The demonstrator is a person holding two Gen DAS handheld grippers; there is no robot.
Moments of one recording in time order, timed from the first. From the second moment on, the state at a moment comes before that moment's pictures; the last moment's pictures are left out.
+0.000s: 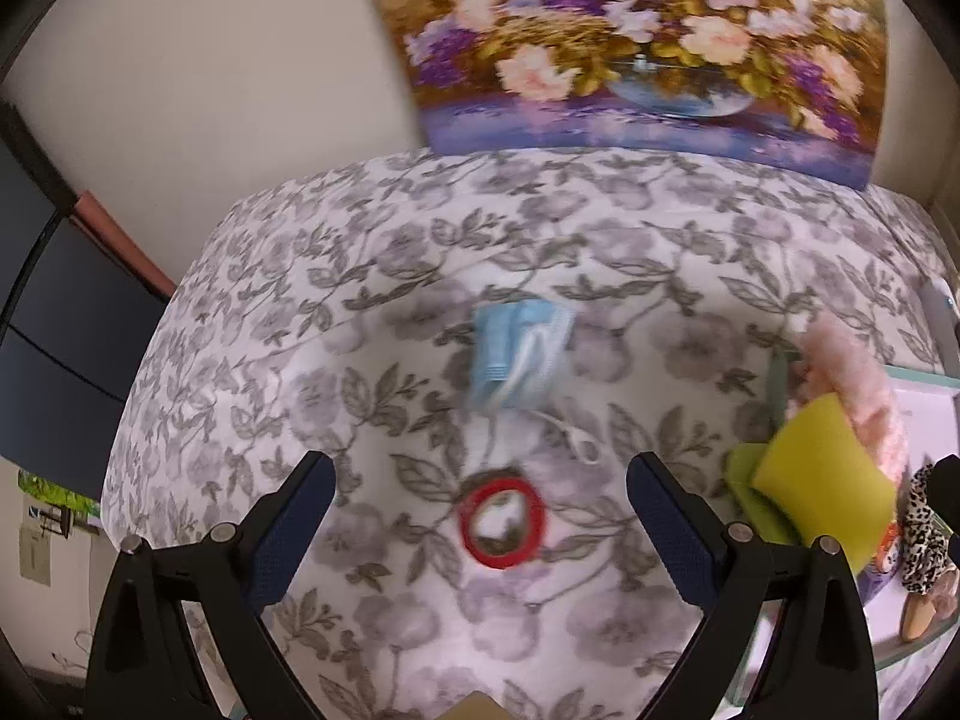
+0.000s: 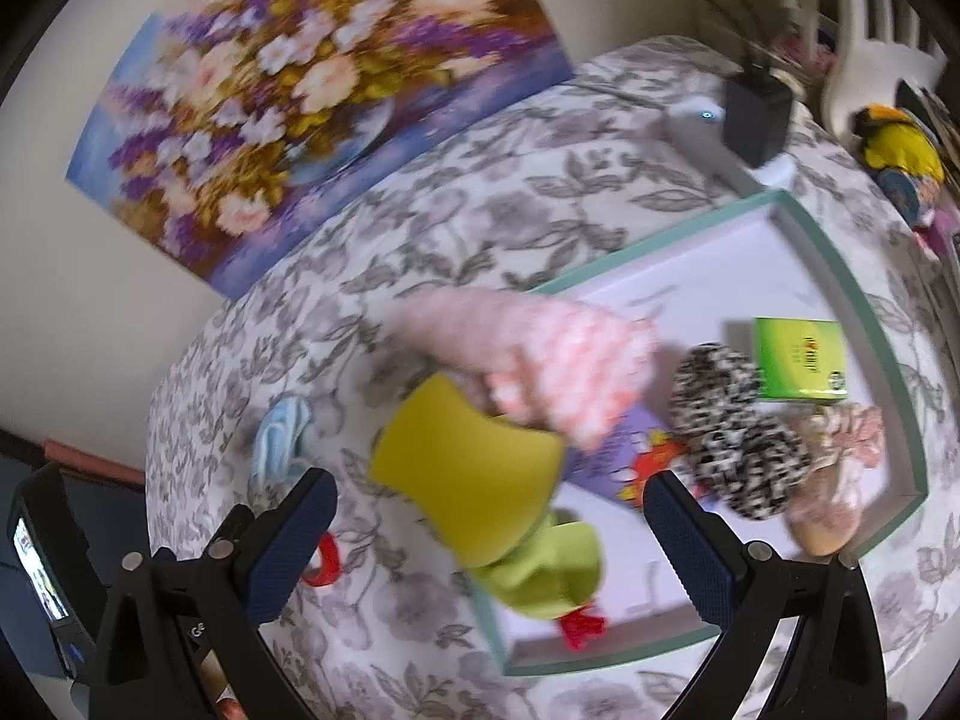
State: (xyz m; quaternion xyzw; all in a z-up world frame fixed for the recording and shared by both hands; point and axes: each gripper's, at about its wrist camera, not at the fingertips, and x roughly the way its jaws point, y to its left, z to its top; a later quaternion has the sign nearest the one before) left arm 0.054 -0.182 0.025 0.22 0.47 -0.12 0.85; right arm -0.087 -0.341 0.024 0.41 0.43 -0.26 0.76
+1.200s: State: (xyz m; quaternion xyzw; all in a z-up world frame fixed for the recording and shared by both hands) left arm 0.151 -0.059 -0.020 0.16 0.56 -0.05 0.81; right arm 0.051 -0.205 -0.013 0.32 0.53 -0.18 0.77
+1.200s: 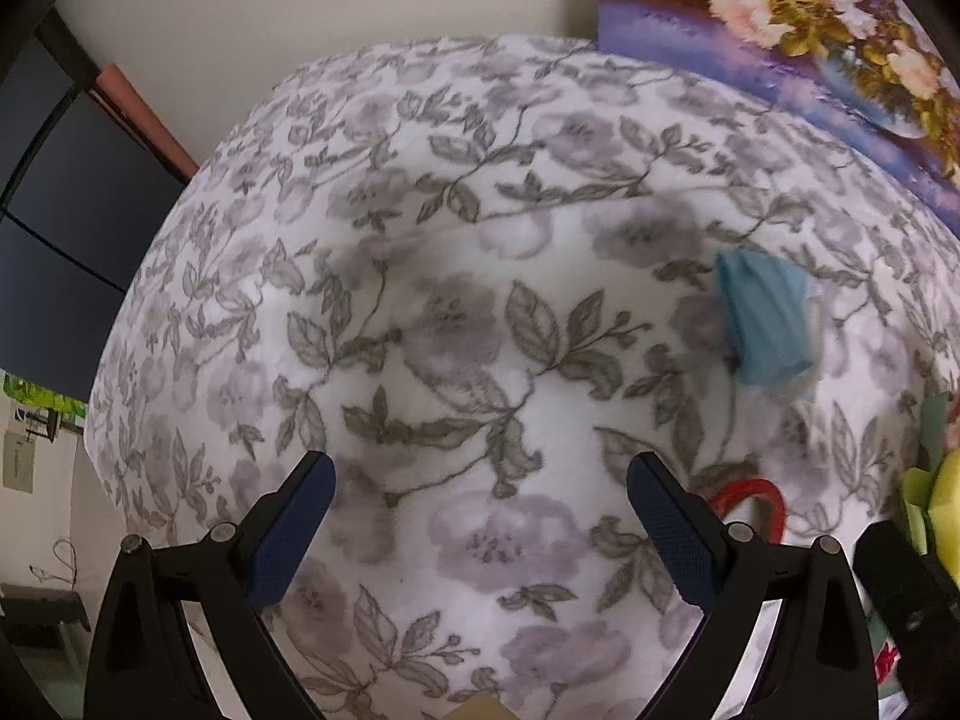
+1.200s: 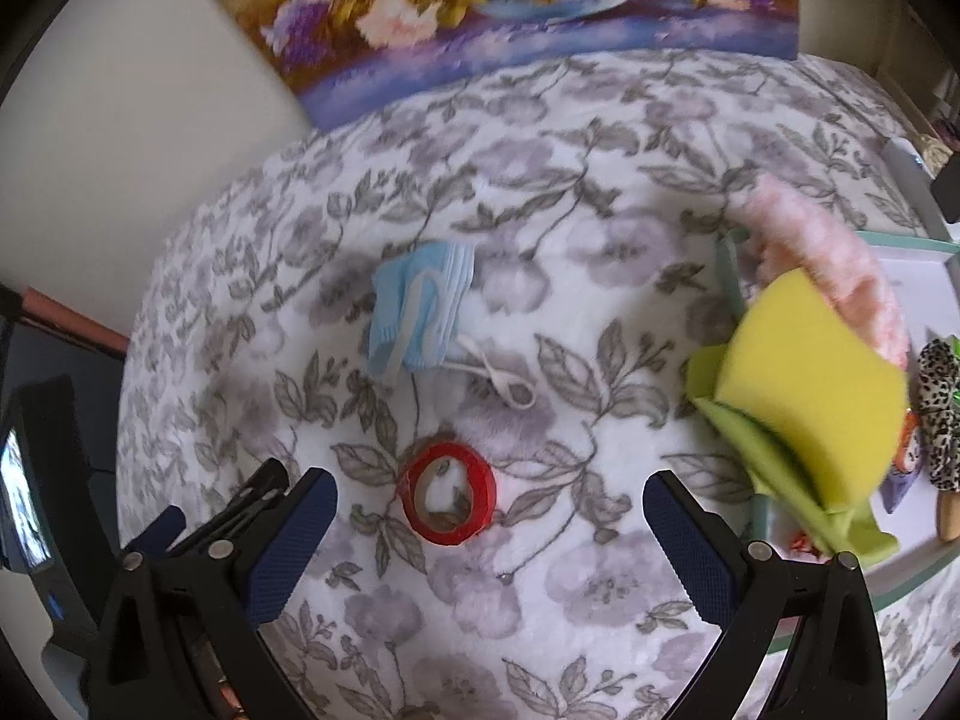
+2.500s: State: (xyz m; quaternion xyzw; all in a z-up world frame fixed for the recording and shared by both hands) left arm 0.191 -0.006 -0.078 0.13 0.62 -0.01 0.78; right arm 0.098 -0.150 -0.091 0.22 0.62 -0.21 0.72
